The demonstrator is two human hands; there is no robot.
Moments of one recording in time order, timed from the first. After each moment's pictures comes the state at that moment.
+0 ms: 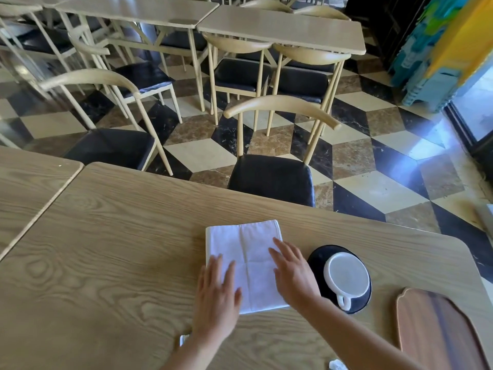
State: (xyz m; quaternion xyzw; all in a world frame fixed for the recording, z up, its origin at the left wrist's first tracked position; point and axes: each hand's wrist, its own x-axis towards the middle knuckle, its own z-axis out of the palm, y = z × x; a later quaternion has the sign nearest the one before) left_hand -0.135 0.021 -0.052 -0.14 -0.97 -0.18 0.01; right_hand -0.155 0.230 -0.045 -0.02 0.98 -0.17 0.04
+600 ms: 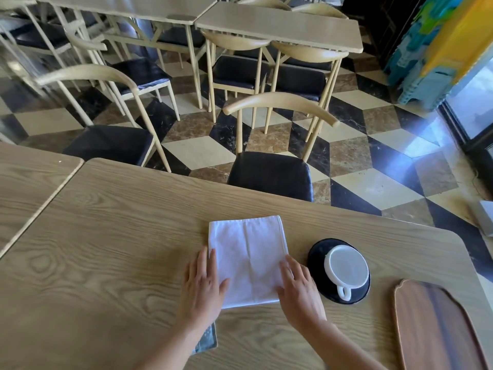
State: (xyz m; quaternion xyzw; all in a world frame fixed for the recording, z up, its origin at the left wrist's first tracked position) left_hand -0.149 -0.015 -0.064 -0.11 -0.99 -0.10 -0.03; right_hand -0.099 0.216 -0.053 0.04 0.98 -0.16 0.07
